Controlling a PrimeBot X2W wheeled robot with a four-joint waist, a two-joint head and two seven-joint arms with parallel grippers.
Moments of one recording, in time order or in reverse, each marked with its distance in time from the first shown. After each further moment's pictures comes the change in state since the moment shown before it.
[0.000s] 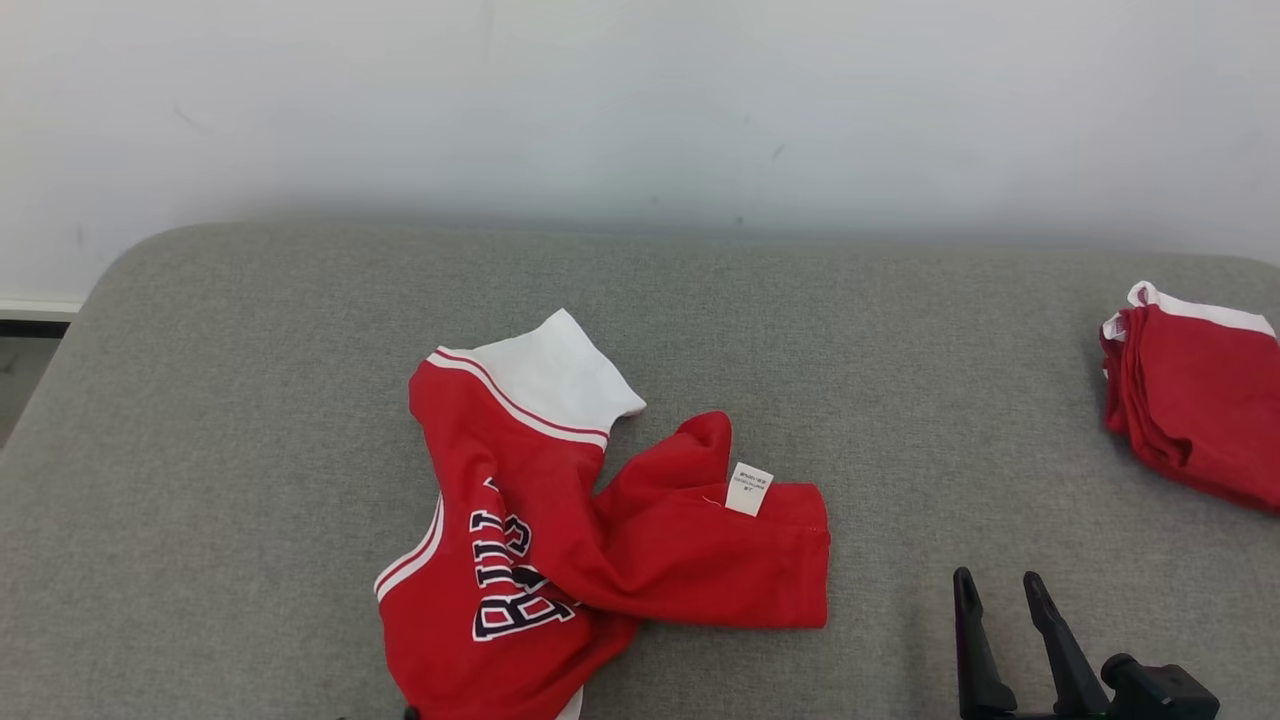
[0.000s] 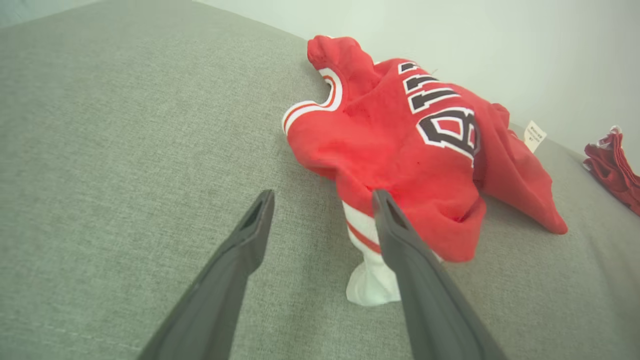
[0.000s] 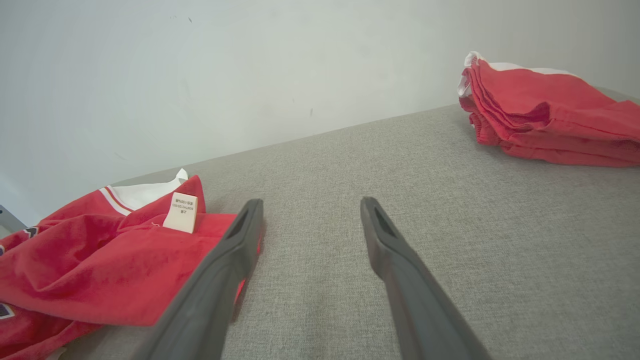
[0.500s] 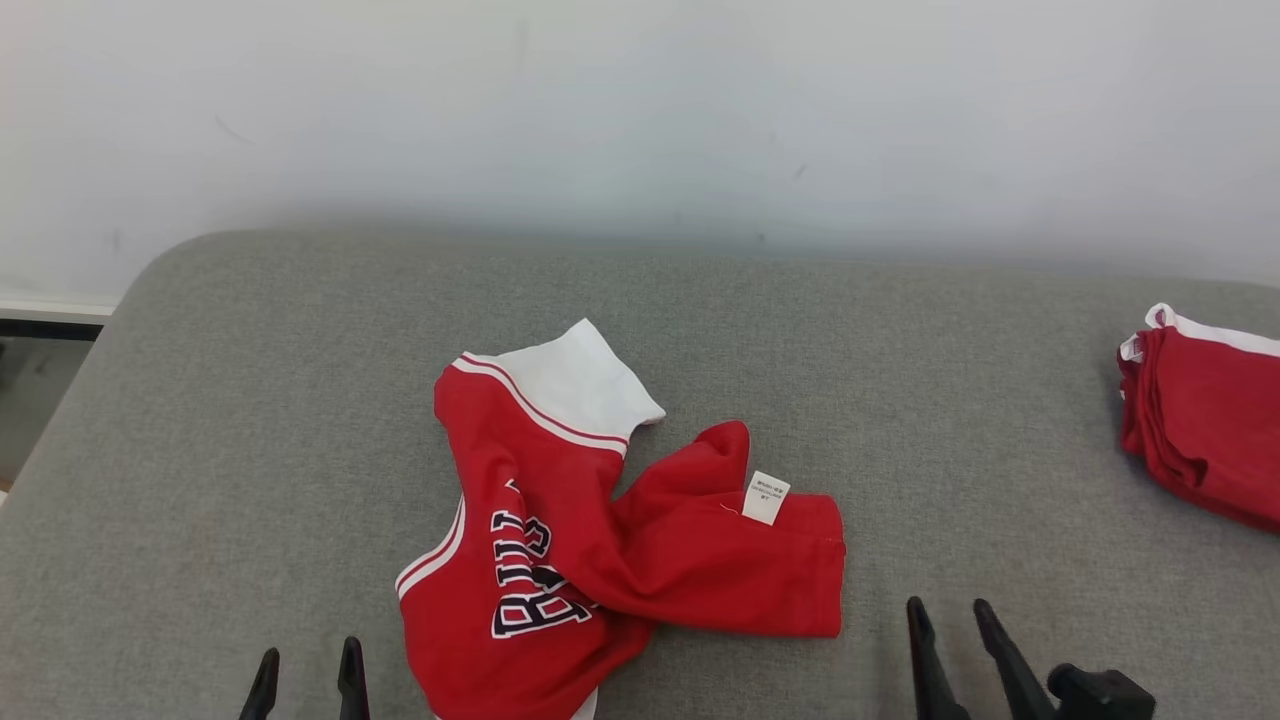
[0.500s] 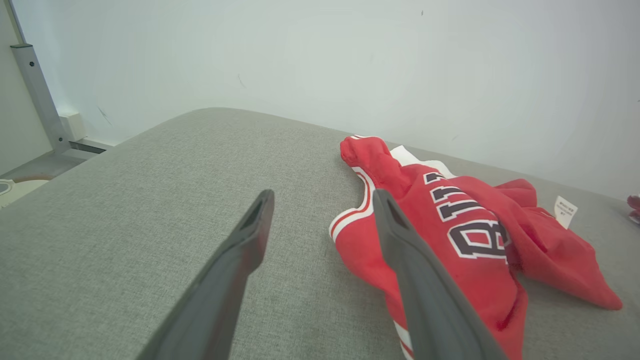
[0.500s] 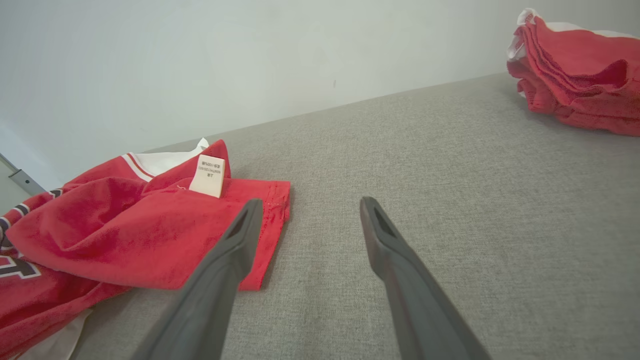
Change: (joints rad) left arm -0.034 -0.113 0.234 -0.065 0.256 -0.096 -0.004; right arm -0.029 0.000 0.066 0.114 0.012 0.000 0.000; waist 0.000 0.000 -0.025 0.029
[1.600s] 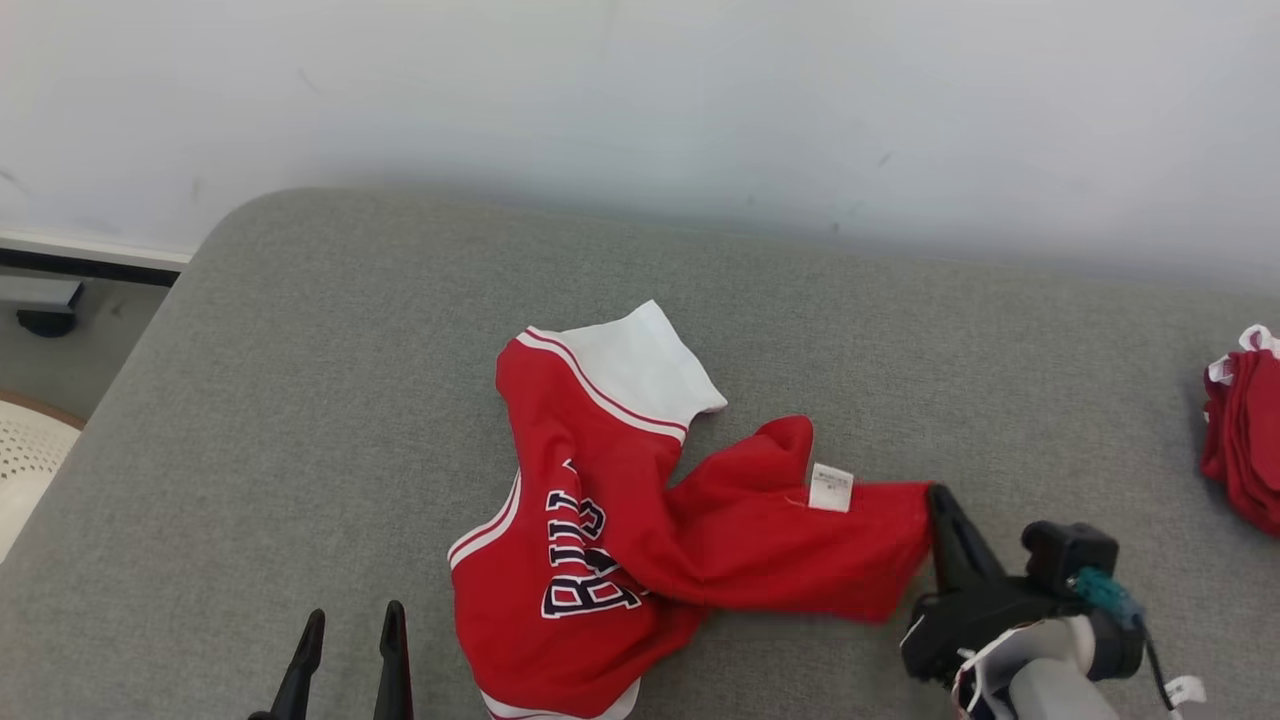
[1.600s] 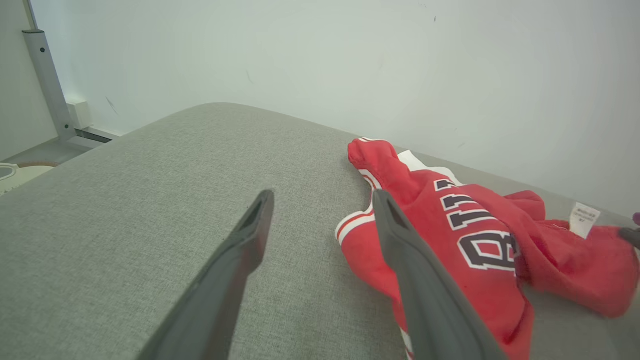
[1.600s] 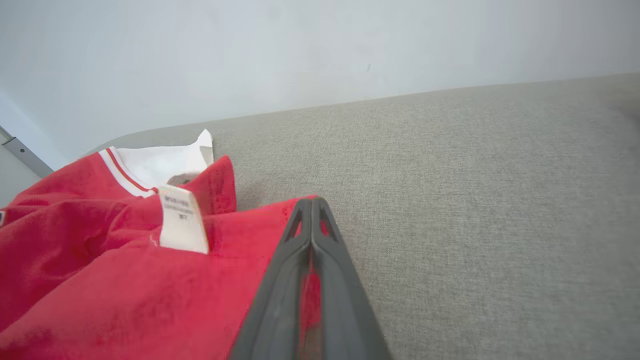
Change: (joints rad) left arm -0.079 -0.015 -0.051 0.054 -0.025 -0.015 0.000; right arm -0.374 -0.003 -0.021 0.410 -0.034 0.000 0.000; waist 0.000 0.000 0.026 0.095
